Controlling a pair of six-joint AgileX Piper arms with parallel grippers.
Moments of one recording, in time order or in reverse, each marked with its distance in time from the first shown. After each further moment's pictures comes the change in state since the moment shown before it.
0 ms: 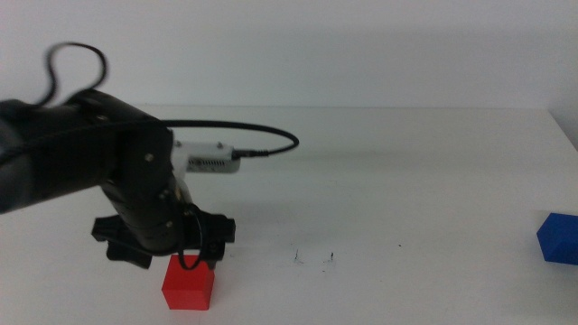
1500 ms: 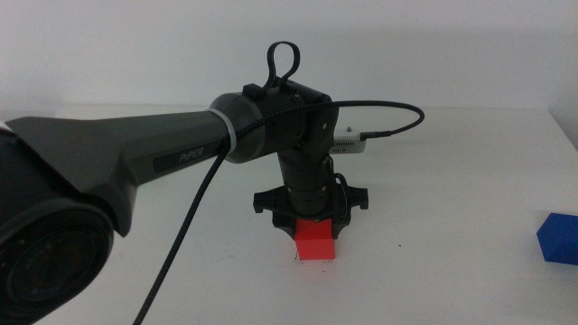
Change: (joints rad) left arm -0.191 0.548 -0.648 -0.146 0.091 -0.089; right arm 0.000 0.000 0.000 0.000 0.000 0.000
